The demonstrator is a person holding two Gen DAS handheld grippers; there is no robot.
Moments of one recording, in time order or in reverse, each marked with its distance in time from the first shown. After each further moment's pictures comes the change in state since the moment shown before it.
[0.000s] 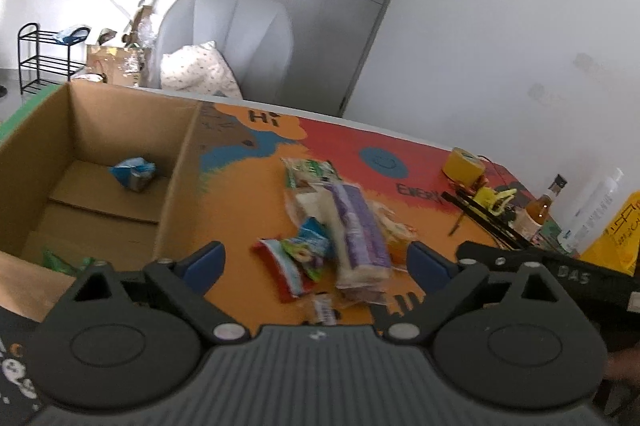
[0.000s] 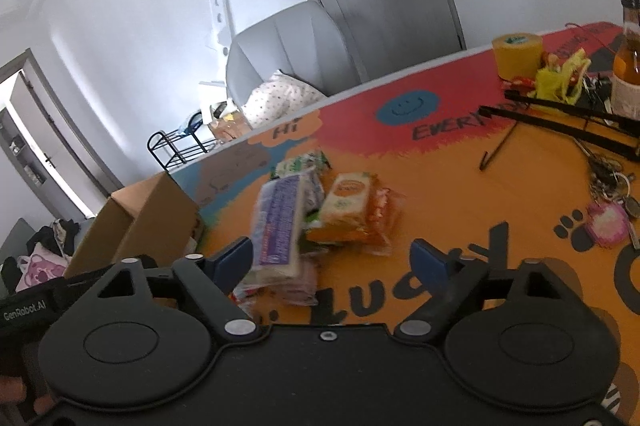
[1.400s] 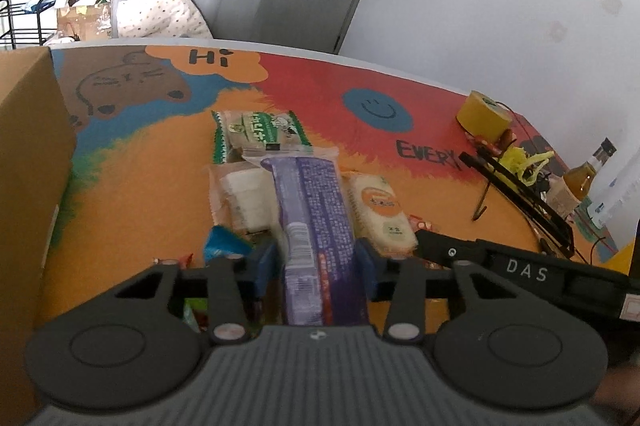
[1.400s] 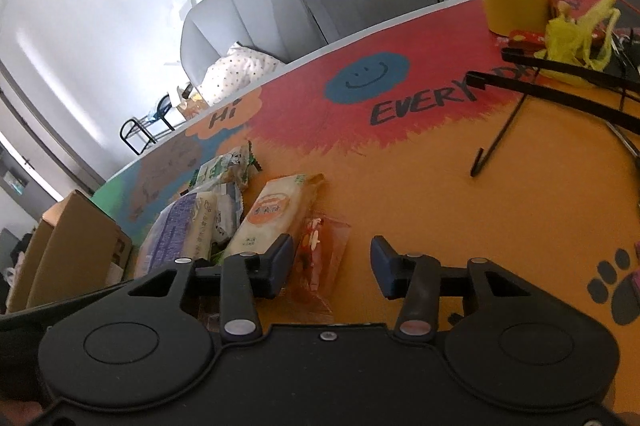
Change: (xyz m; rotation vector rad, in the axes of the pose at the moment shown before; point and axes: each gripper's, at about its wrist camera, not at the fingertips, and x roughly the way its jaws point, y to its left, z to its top) left arm 0.138 -0.037 0.013 0.021 0.189 0.019; right arm 0.095 -0.048 0.027 0.058 0.110 -0.039
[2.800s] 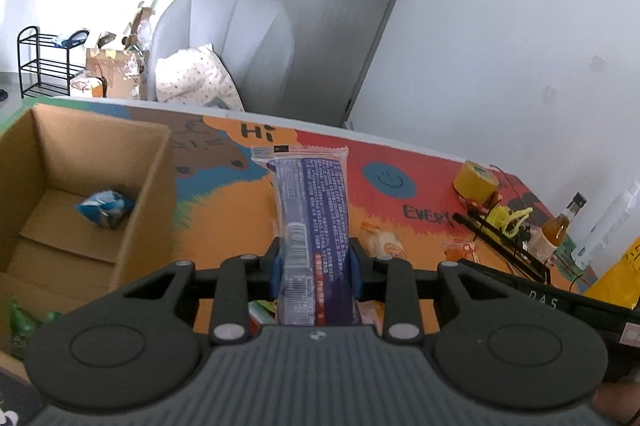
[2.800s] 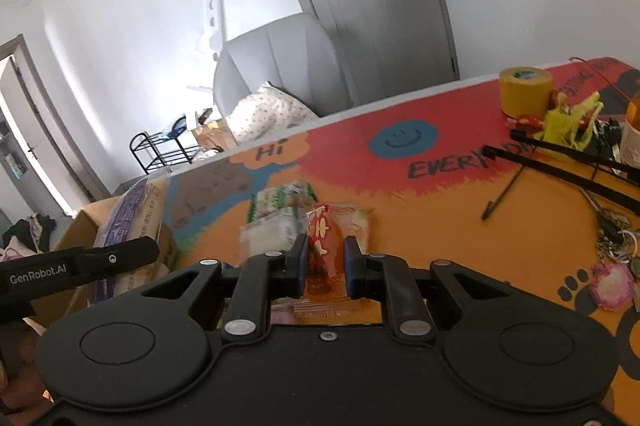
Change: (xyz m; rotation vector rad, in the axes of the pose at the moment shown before) left arm -0.098 0.028 -0.002 -0.032 -0.196 0.017; right arm -0.069 0.054 -0.013 -0.129 -0.159 -0.010
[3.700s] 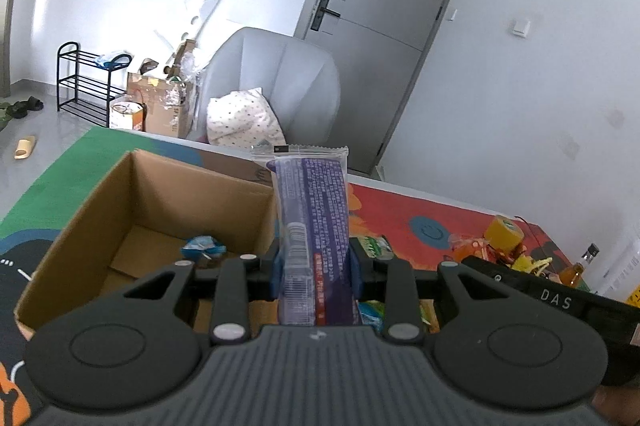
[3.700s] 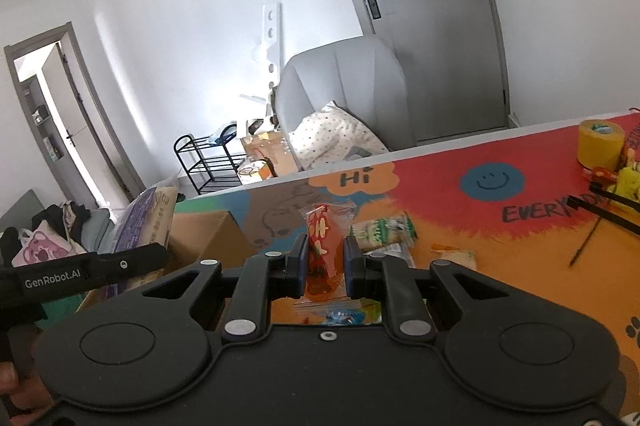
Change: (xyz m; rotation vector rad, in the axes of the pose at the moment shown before) left arm -0.056 0.055 0.022 -0.059 -0.119 0.073; right arm 0.004 0.075 0.016 -0.098 -0.052 0.110
